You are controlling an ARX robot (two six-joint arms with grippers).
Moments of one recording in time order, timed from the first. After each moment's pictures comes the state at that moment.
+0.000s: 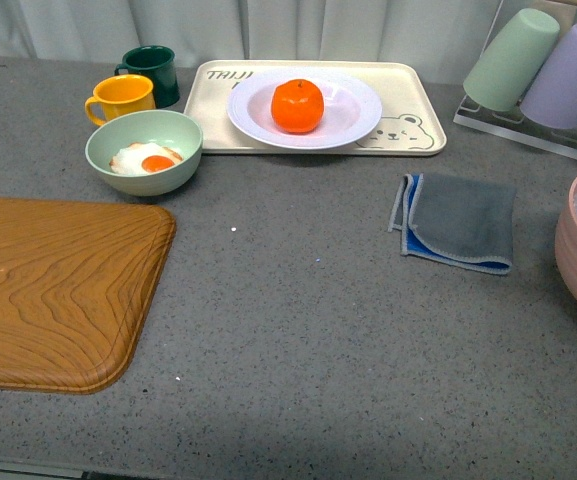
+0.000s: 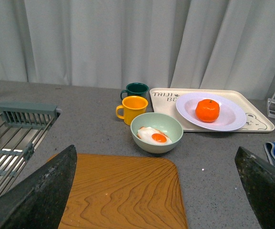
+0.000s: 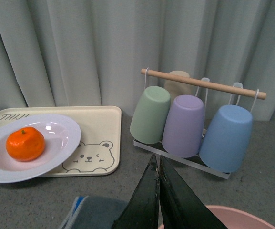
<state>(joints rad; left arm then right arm) 0.00 0.00 0.02 0.00 0.00 0.00 0.06 1.67 0.41 1.25 0.06 0.00</state>
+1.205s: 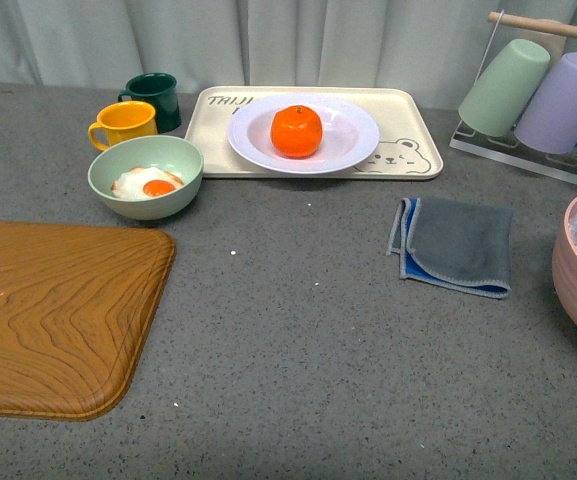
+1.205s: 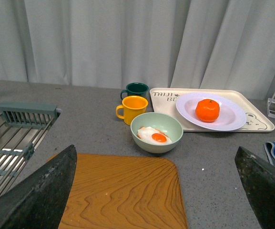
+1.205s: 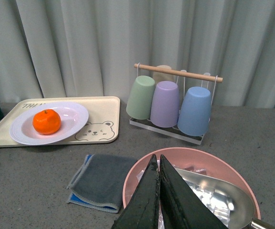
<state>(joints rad) 0.00 0.00 0.02 0.00 0.00 0.00 0.00 0.57 0.01 0.56 0.00 0.00</state>
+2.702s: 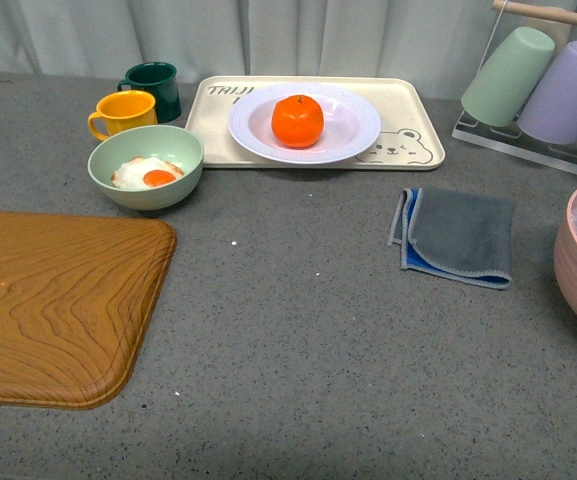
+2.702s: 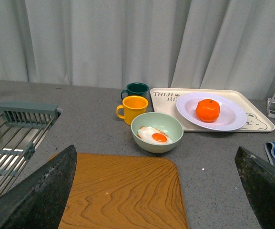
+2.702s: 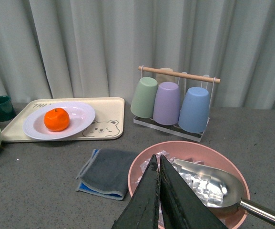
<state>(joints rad) 0.00 0.00 0.02 0.00 0.00 0.00 0.00 0.01 0.01 0.00 0.00 0.00</state>
